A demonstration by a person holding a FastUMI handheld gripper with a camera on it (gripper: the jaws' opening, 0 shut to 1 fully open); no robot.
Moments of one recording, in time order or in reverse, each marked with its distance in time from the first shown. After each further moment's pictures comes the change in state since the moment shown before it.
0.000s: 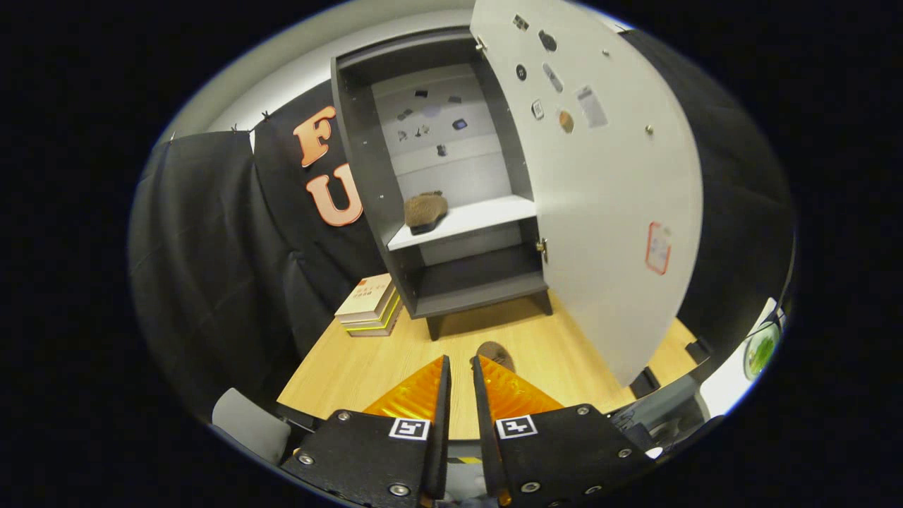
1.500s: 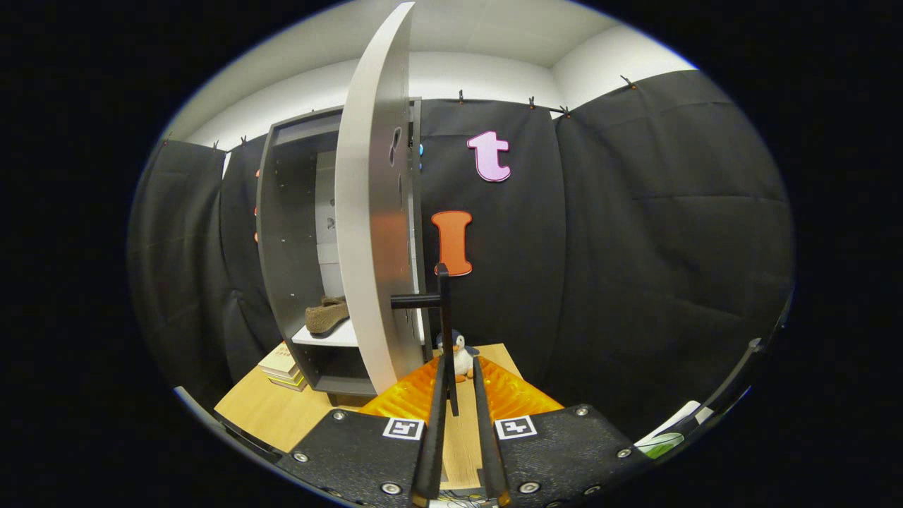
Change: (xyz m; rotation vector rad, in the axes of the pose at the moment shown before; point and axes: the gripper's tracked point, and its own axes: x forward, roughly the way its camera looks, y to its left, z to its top) arm -0.074 -0.189 0.247 -0.183 -0.293 -0.202
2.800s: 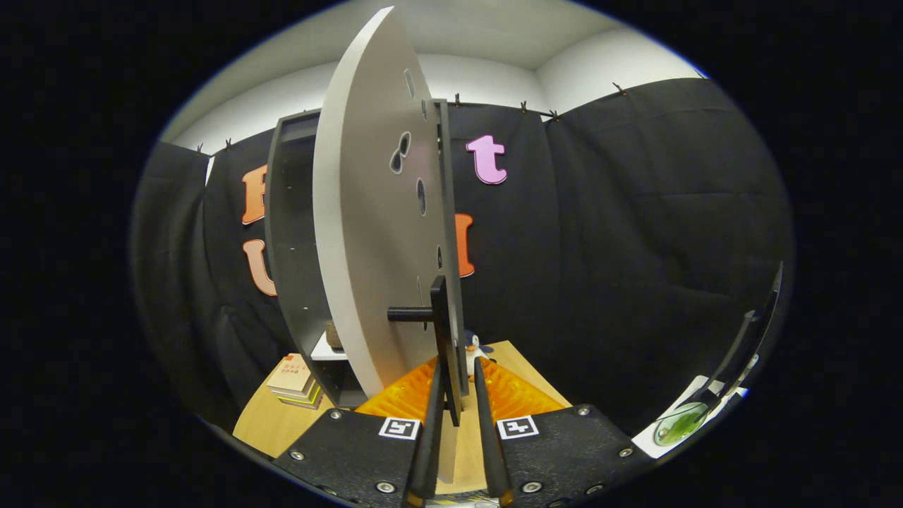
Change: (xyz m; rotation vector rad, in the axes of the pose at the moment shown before) arm -0.007 0.093 0.003 0.059 -0.004 -0.125
